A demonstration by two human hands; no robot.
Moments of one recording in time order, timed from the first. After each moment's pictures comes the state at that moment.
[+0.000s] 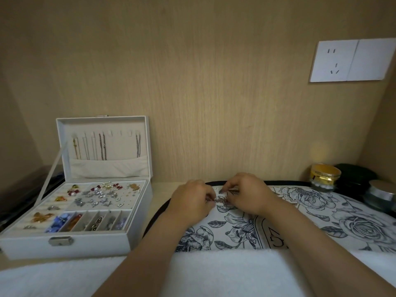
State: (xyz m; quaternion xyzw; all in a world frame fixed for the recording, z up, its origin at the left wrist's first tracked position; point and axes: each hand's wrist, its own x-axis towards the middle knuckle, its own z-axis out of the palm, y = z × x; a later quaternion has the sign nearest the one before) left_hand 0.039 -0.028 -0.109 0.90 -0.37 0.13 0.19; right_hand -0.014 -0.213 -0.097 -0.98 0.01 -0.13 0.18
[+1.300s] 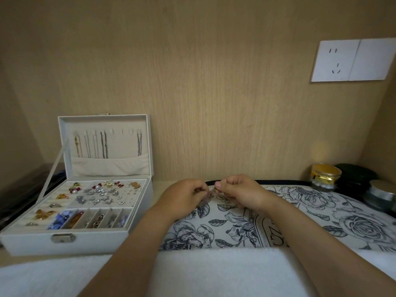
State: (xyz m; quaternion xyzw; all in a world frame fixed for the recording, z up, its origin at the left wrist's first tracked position) left_hand 0.056 -0.007 -0.109 0.89 -0.36 0.04 0.29; right_hand -0.017 -0.195 -0.092 -0.83 0.01 -0.02 0.56
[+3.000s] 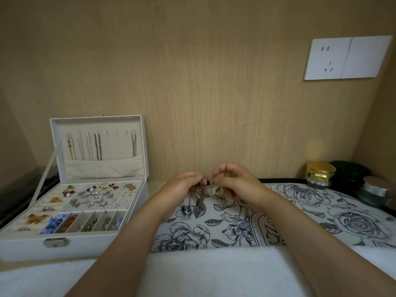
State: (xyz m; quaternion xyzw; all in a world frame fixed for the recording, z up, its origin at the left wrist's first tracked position) left_hand 0.051 -0.013 -0.090 0.73 -0.26 -0.17 0.61; right_hand -0.020 -0.197 -0.081 -0.79 -0.02 -0.07 0.61
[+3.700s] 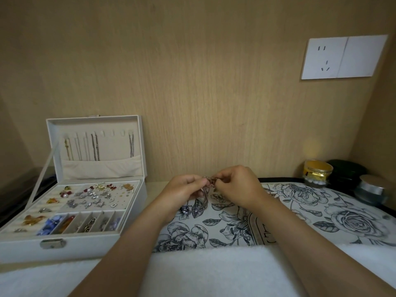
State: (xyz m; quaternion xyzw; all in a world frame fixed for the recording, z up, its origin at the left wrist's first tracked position) left_hand 0.045 -0.019 -0.098 0.73 -0.23 -0.16 0.62; right_hand -0.014 -0.196 -0.090 -0.92 0.02 -0.20 0.33
